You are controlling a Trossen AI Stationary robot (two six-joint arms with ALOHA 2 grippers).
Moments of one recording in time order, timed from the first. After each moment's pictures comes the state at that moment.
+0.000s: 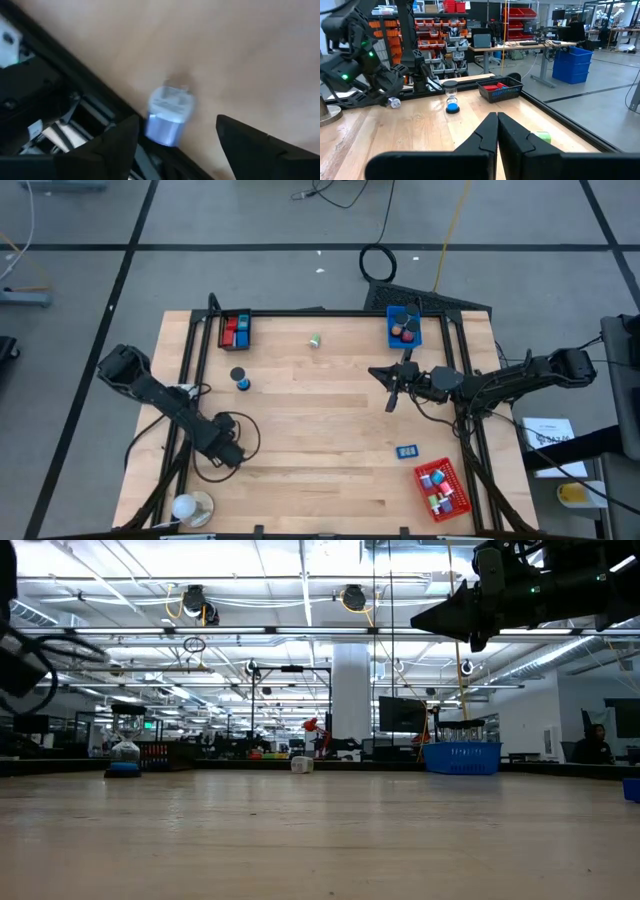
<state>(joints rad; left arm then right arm) -0.65 1.50 0.76 -1.22 0.18 -1.34 0.05 1.03 0.29 0.75 0.39 0.05</state>
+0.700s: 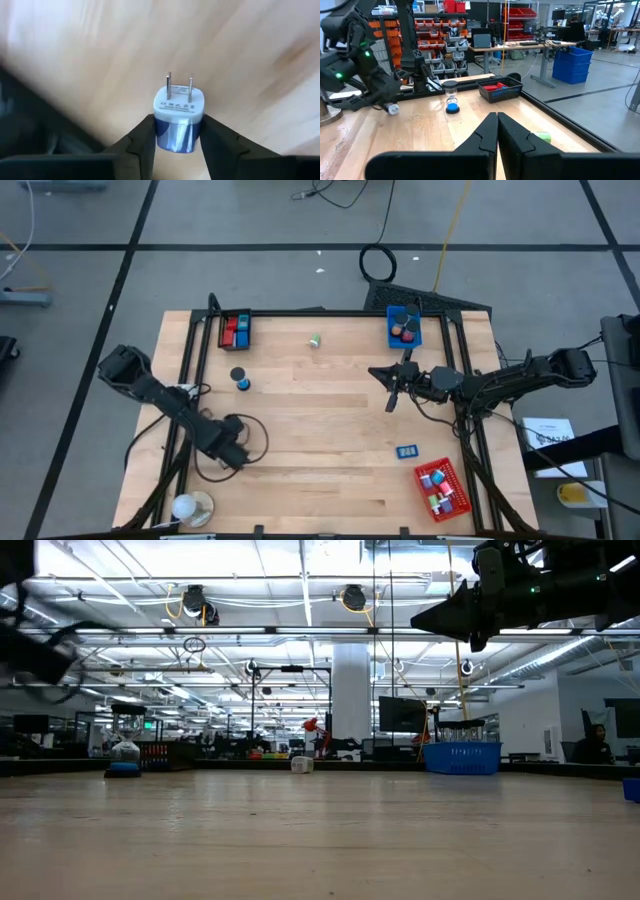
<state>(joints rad) -0.64 1.51 0.76 -1.08 0.06 -1.26 0.05 1.03 0.29 0.75 0.39 0.05</state>
